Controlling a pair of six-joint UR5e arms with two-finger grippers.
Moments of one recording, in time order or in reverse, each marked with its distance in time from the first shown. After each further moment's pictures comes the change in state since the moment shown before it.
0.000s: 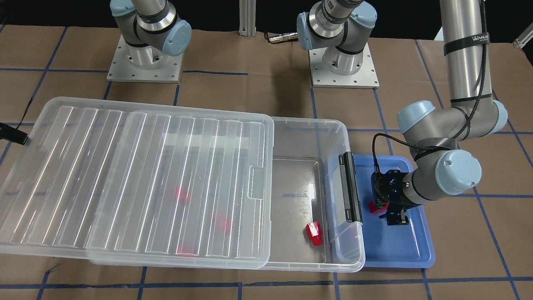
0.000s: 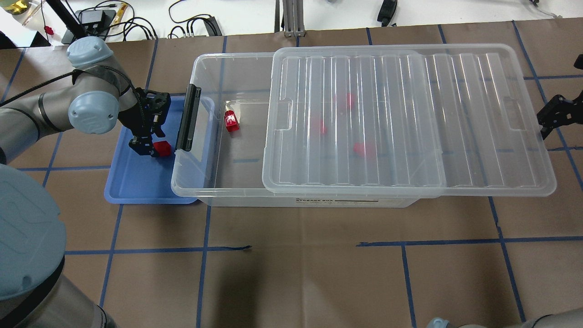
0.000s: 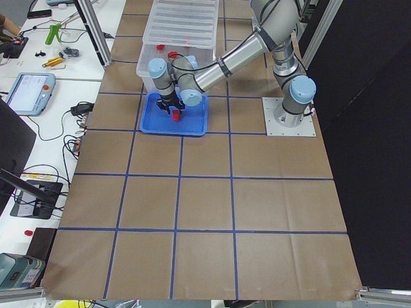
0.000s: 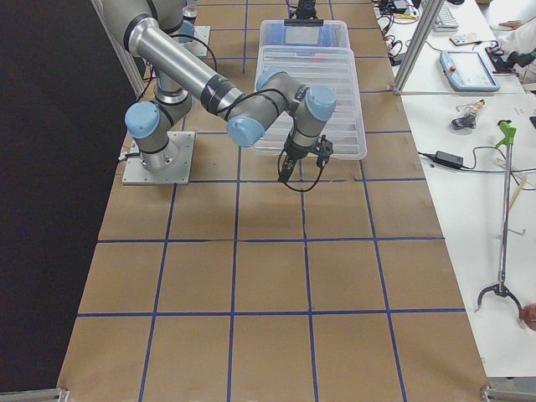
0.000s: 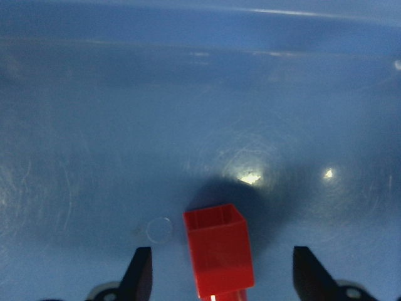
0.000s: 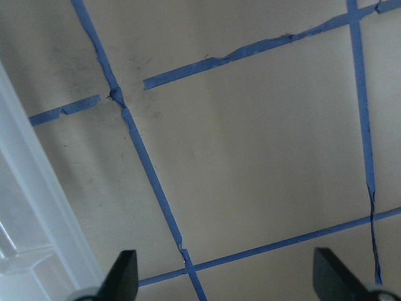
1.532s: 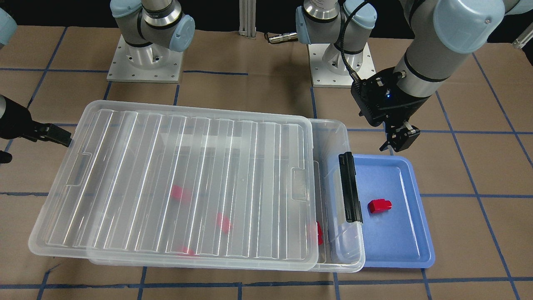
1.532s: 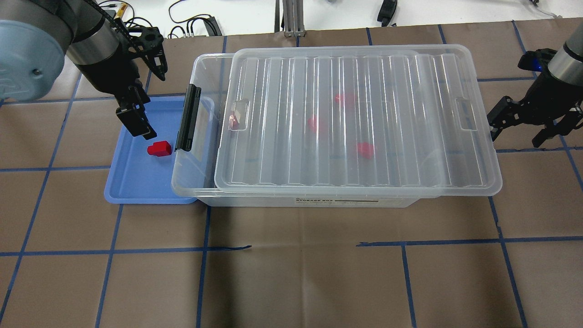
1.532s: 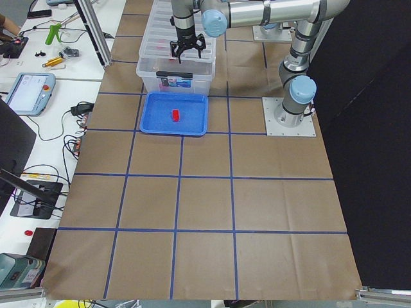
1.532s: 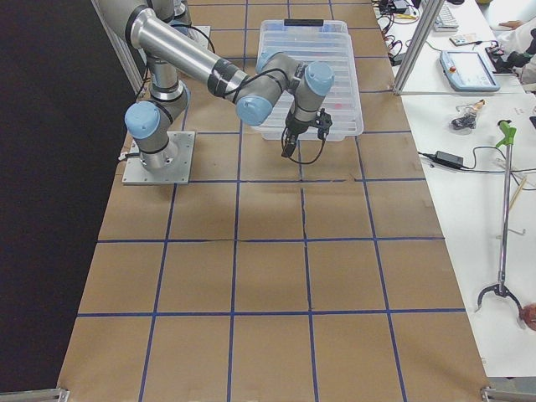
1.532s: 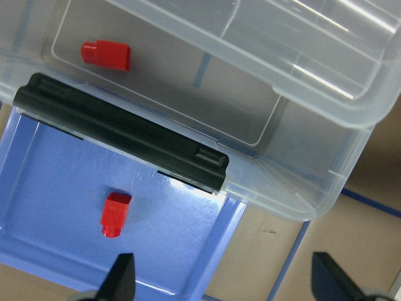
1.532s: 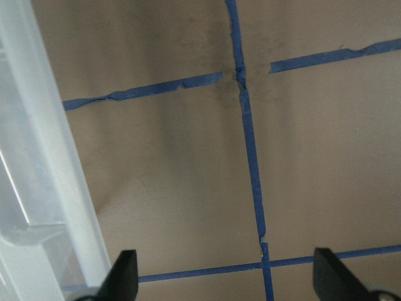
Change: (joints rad) left arm -0.168 0.412 0.115 -0.448 0.002 -0.640; right arm 0.145 -0.040 0.054 0.005 0.084 0.007
